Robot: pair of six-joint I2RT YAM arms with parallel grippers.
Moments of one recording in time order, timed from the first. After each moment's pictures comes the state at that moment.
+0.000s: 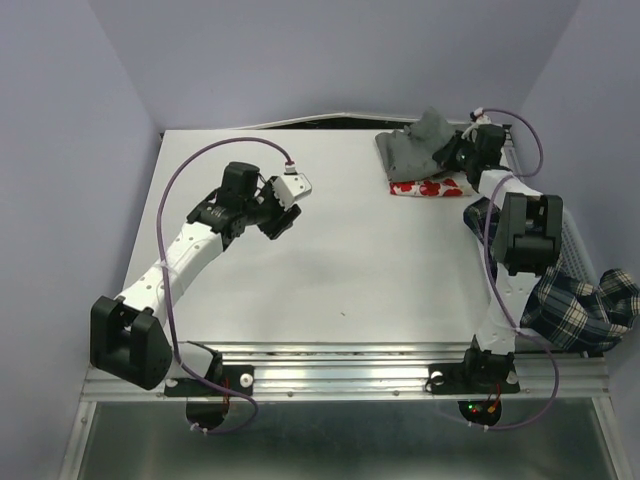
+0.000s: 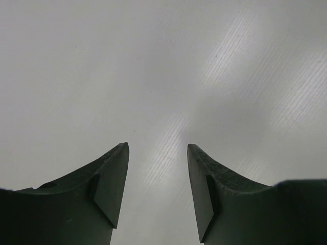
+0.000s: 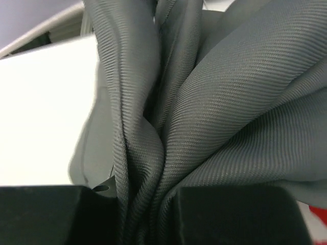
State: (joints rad) left arm -0.40 1.33 1.10 -0.46 0.36 0.54; right arm -0.07 2.11 1.57 0.16 -0.38 0.30
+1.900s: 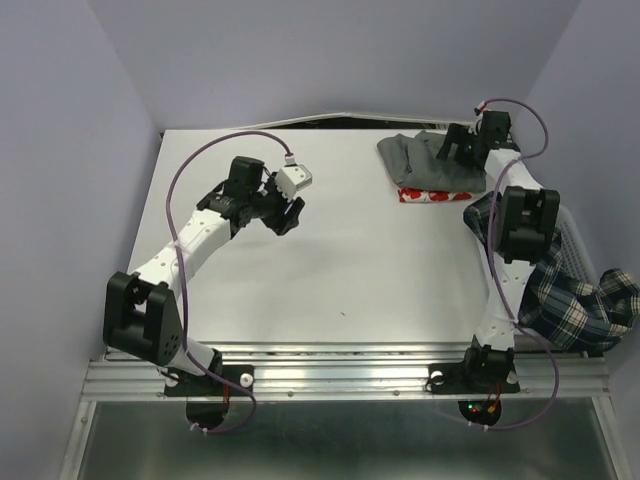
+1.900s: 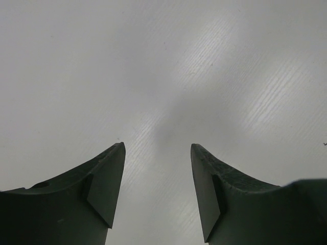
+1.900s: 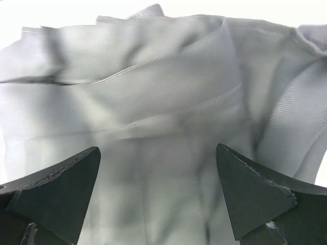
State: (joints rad) left arm -0.37 1.46 1.14 -0.43 0.41 0.43; right arm -0.14 2.31 1.93 -0.32 -0.18 0.18
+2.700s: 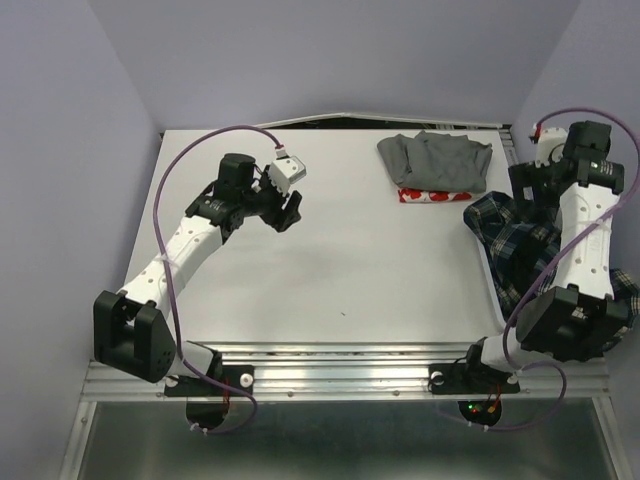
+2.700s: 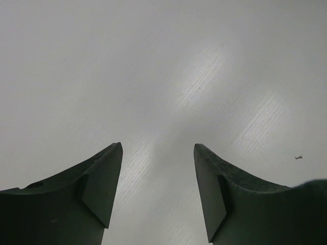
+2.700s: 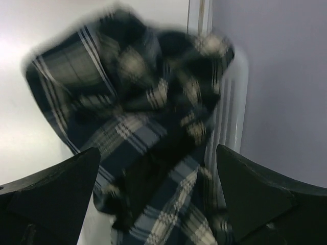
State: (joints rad) left arm -0.36 1.36 1.14 -0.40 0.45 0.34; right arm -0.33 1.47 1.68 -1.02 -0.06 -0.43
